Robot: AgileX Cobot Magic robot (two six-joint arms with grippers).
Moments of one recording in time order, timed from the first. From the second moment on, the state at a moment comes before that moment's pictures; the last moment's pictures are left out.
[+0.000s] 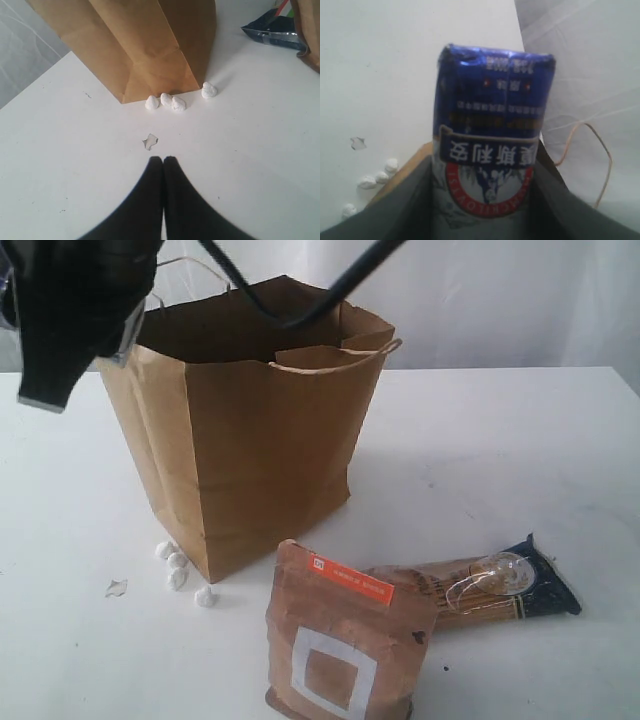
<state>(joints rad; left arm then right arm) -0.43 0.00 0.02 -0.21 0.40 0.68 1.06 1.82 -1.99 -0.31 0.93 -0.46</state>
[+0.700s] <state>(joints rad) -0.43 0.00 0.02 -0.21 0.40 0.68 0.94 1.81 -1.99 -0.46 0.96 -0.35</state>
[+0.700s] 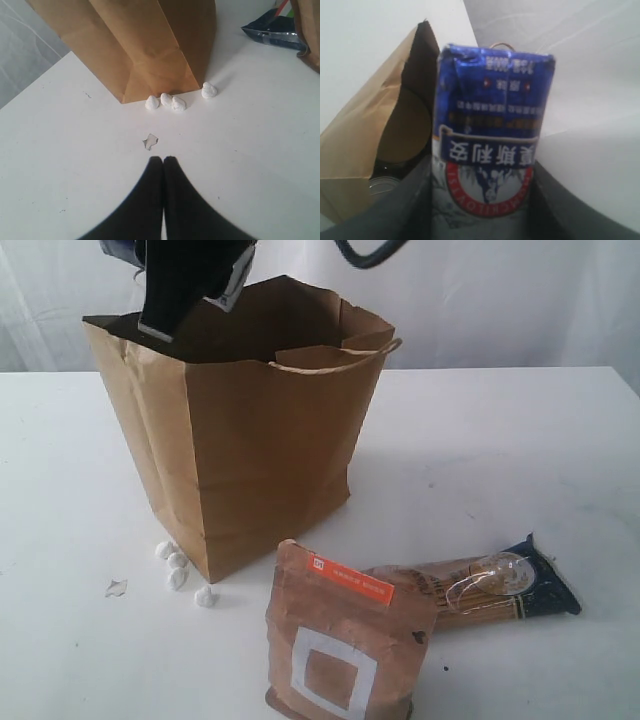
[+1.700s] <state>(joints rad) -0.43 0.00 0.02 -0.21 0.40 0.68 0.90 1.91 -1.99 -0.45 0.98 -0.06</state>
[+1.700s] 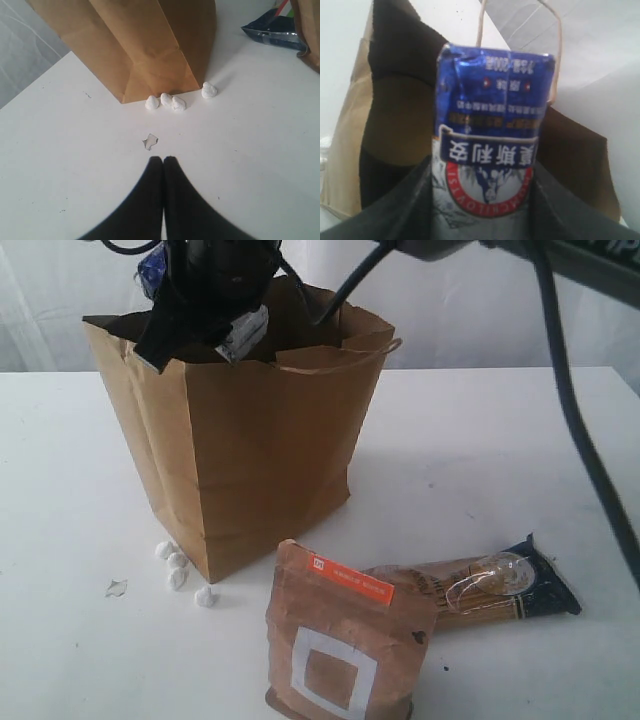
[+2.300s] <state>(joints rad) -0.43 0.00 0.02 -0.21 0.40 0.68 0.90 1.92 -1.99 -0.38 0.98 -0.05</state>
